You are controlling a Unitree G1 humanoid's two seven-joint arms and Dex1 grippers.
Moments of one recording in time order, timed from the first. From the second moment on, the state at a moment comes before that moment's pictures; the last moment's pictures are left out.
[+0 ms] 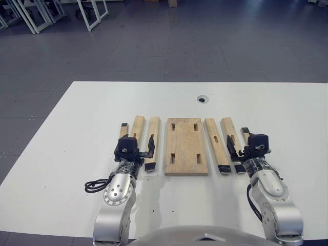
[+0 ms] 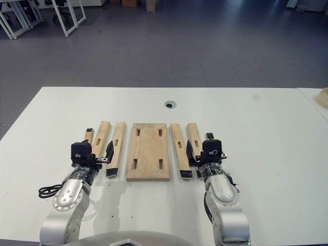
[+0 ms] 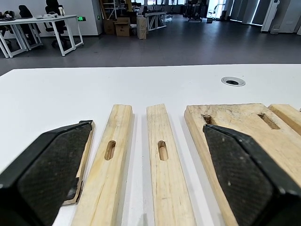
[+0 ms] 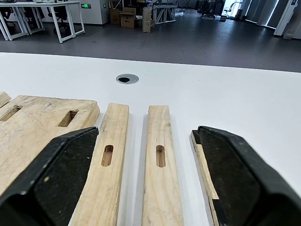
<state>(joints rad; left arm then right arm) 0.33 0.03 -0.09 -0.69 0.01 0.54 -0.01 0.25 -0.12 0.02 -0.67 0.05 0.62 0.05</state>
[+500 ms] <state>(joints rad) 0.35 0.03 -0.11 -0.71 0.02 0.55 -0.01 0.03 -0.37 -0.33 -0.34 0.25 0.70 0.27</state>
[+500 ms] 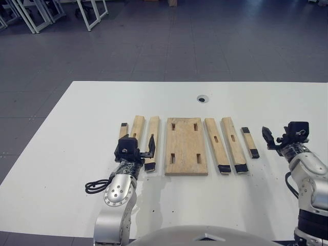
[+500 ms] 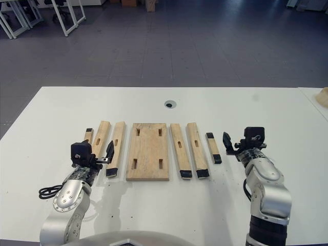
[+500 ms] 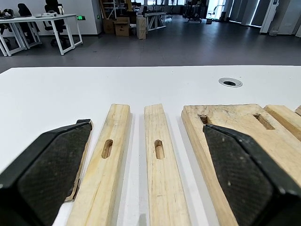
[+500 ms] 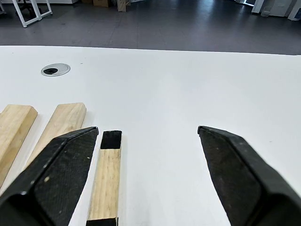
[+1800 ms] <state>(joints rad) 0.34 0.04 -0.11 -0.72 0.02 0.58 -0.01 0.14 -0.38 -0.17 -0.11 0.18 0.52 0.30</state>
